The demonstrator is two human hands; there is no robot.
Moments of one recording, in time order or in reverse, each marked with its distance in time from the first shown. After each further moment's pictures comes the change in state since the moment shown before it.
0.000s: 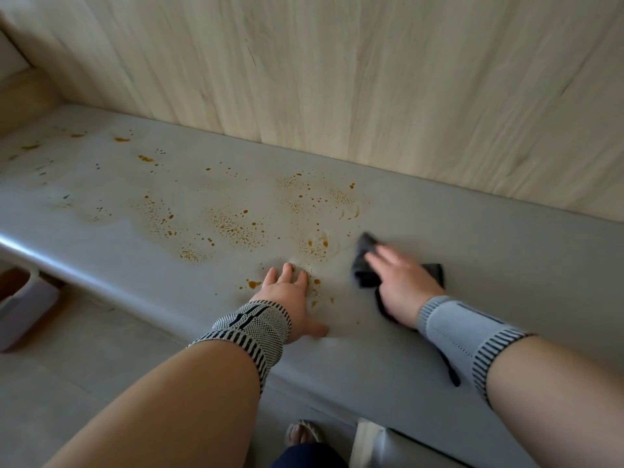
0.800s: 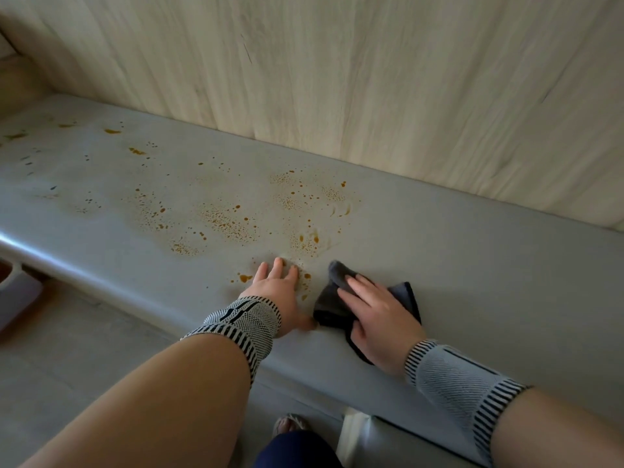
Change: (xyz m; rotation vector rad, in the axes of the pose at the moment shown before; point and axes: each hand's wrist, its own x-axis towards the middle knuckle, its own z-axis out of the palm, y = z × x) left_hand 0.000 -0.002 0.005 -0.015 0.020 0.008; right_hand -0.059 -0.017 0.026 0.017 0.025 -0.256
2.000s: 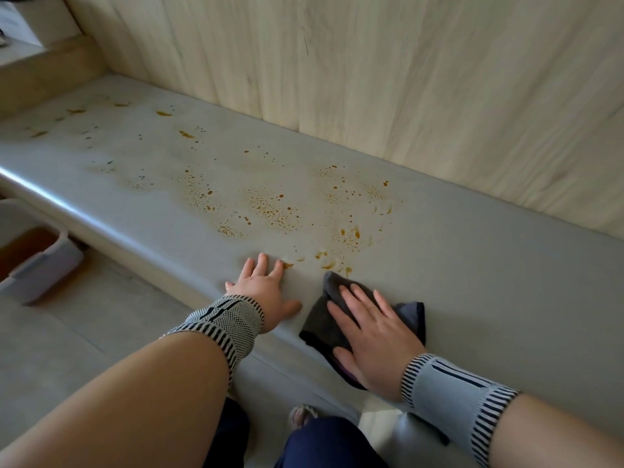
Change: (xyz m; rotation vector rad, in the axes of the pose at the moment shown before) left_hand -0.030 -0.074 0.010 -0.130 0.063 -0.135; right_hand 0.008 -0.069 0.014 -0.335 -0.238 -0.131
